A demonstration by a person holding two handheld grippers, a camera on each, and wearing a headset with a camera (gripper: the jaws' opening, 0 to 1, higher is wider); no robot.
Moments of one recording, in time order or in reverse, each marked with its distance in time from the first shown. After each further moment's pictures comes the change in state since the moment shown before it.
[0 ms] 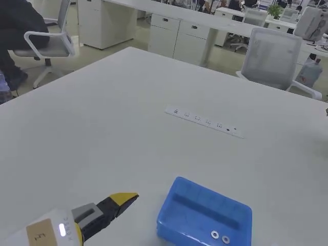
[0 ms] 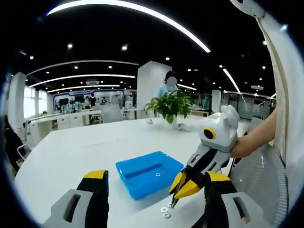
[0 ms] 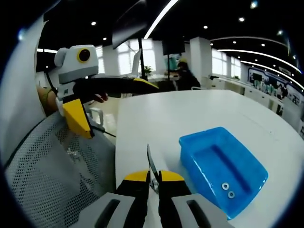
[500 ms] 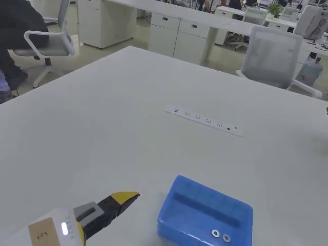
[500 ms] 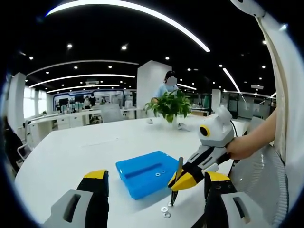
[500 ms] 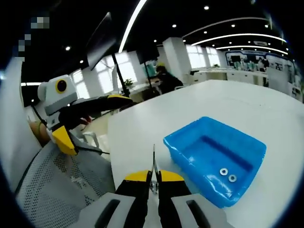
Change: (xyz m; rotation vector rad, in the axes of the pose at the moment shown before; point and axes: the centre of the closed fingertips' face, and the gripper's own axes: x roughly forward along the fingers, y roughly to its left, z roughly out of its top) left arm 0.000 0.000 -0.001 0.005 0.005 -0.001; right arm -0.009 -0.021 0.004 0.279 -0.102 -0.060
